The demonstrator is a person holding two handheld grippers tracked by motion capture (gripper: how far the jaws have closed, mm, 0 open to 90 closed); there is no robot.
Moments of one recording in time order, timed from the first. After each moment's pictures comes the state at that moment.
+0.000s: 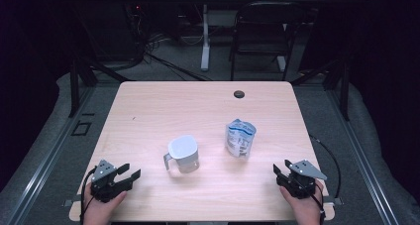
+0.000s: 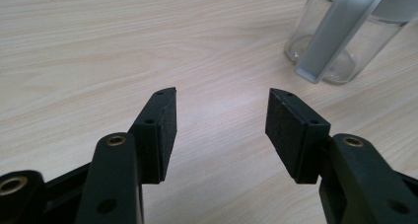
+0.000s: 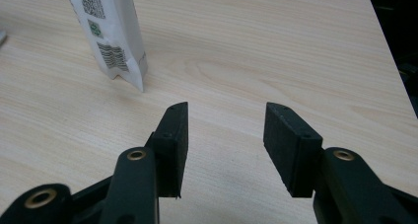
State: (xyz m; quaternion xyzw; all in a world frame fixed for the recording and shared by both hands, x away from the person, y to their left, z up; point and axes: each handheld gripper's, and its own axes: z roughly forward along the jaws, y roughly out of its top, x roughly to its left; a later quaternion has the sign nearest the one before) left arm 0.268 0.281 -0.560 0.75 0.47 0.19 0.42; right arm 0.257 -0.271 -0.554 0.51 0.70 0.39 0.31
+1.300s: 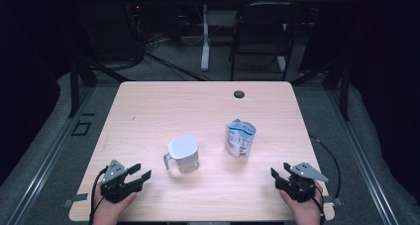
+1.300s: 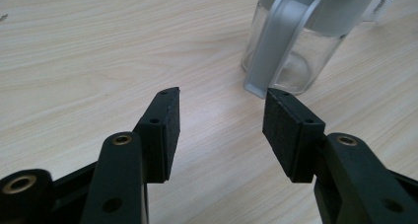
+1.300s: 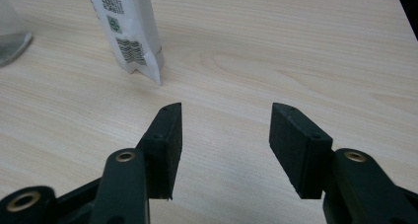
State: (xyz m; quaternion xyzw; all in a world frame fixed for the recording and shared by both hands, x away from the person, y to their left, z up) left arm 0.264 0.251 -0.553 0.76 0.44 0.19 0.44; right arm 0.252 -0.271 -0.556 0.52 0.70 0.40 0.28
